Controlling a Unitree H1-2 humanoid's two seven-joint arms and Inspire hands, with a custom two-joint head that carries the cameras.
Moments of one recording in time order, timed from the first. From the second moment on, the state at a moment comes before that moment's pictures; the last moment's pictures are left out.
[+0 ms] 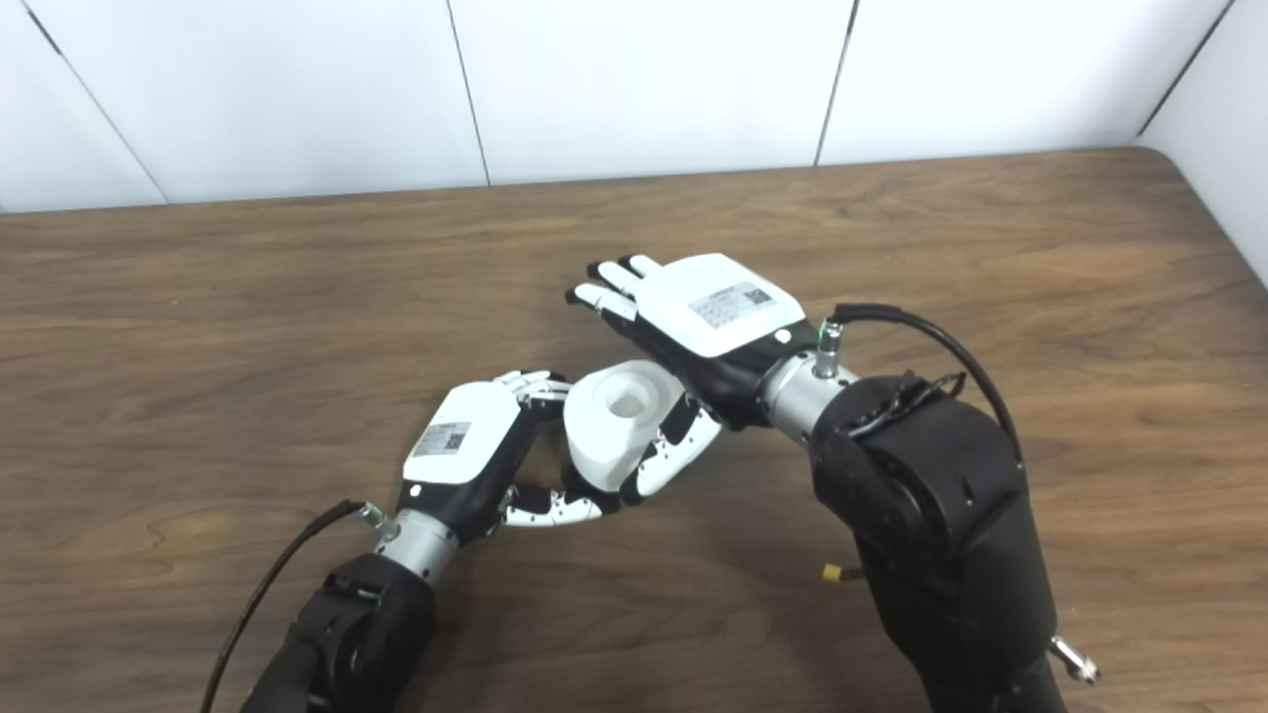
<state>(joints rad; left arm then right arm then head) -0.06 0.14 -0.46 -0.18 0.94 0.13 -0.16 -0.33 -0.20 0.21 -0.72 -1.12 0.15 1.10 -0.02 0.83</state>
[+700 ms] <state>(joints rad) -0.13 0.17 -0.49 -0.28 0.97 0.28 -0.44 -0.33 -0.23 0.18 -0.72 -1.11 0.15 1.10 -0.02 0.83</state>
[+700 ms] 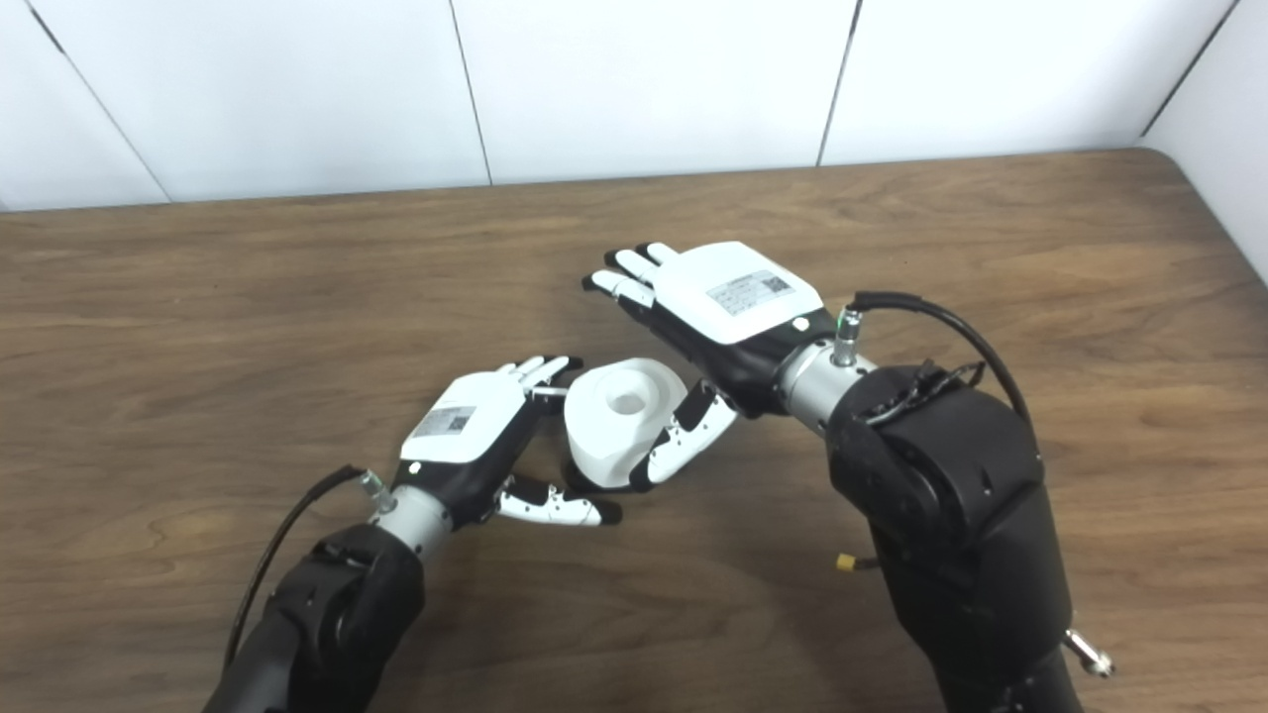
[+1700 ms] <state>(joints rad) -0.03 0.31 -0.14 -0.56 0.77 0.43 -0.77 -0.34 -0.29 0.12 -0.68 -1.05 0.15 1.02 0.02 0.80</state>
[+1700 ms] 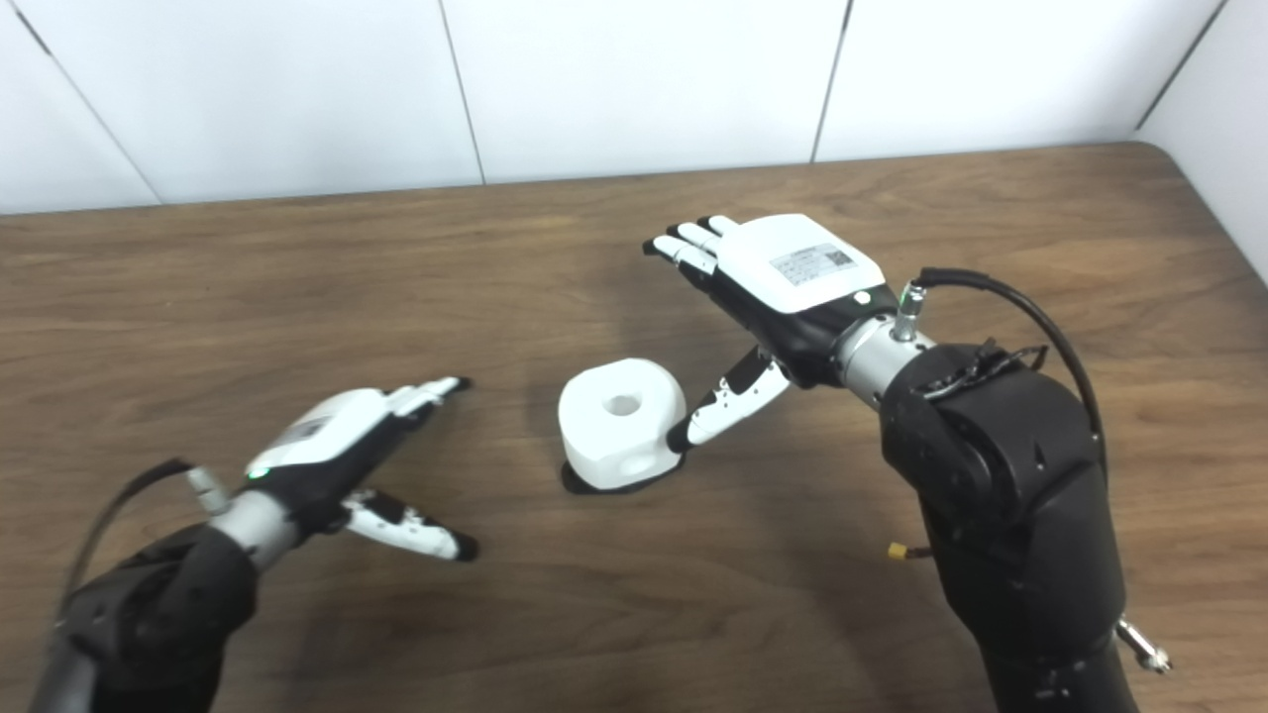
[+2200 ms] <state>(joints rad) 0.14 0.27 0.03 -0.49 0.37 0.24 -0.43 -0.28 -0.35 0.04 -0.68 -0.99 0.19 0.97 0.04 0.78</state>
